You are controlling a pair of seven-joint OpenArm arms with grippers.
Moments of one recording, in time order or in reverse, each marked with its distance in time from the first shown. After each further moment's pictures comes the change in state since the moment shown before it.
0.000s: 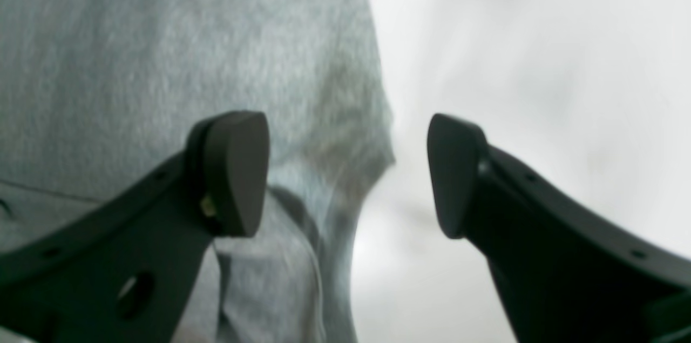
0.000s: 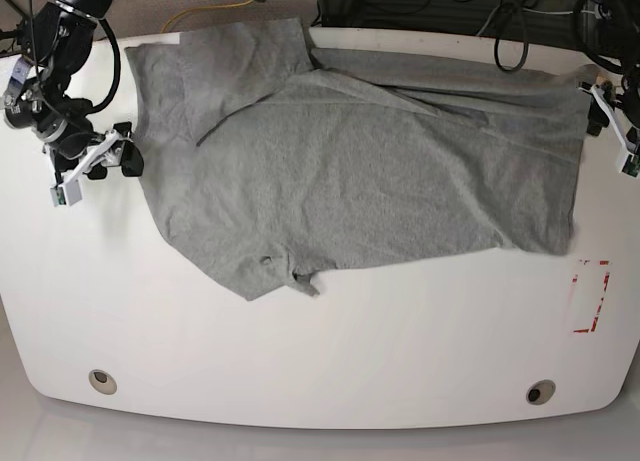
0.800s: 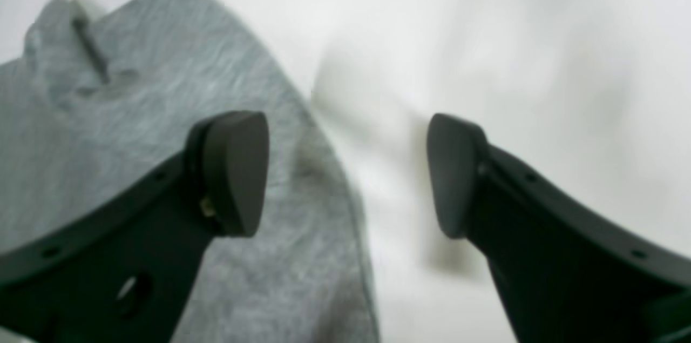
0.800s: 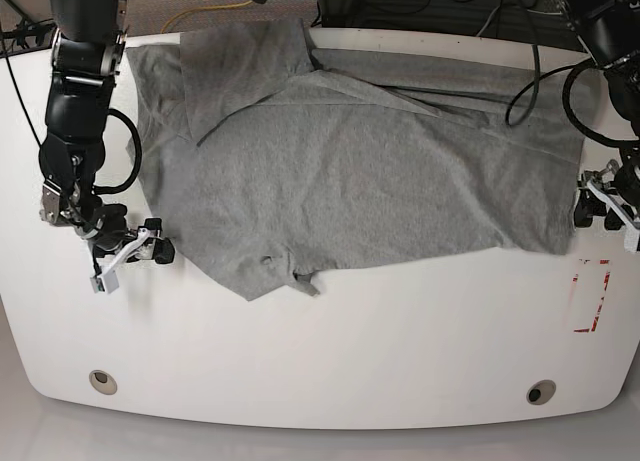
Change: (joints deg) left arm -23.0 -0.2 8.3 -26.0 -0.7 6.4 -16.0; right arm 32.3 5.1 -28.9 -46.8 -10.1 0.8 27.6
